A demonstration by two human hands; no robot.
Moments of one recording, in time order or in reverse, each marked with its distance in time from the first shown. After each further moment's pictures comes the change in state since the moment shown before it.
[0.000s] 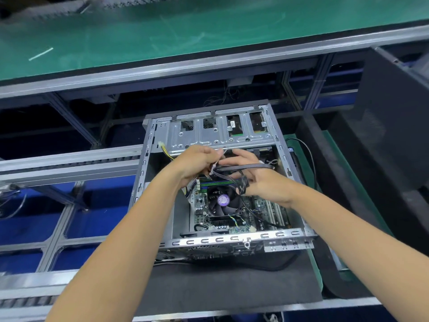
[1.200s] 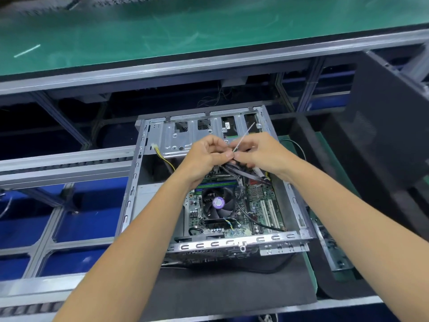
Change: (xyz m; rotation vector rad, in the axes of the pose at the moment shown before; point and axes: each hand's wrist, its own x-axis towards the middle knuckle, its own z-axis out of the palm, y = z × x) left_hand 0.013 -0.001 0.022 -0.266 -0.002 0.271; right_hand 0.024 -0.024 -0.035 -0.161 0.284 0.033
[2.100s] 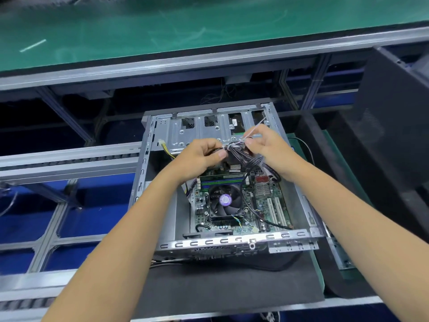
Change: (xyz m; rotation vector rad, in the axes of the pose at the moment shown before) left_hand -0.014 0.006 -0.033 0.464 -0.120 0.093; right_hand 0.008 0.013 0.009 0.053 0.110 0.005
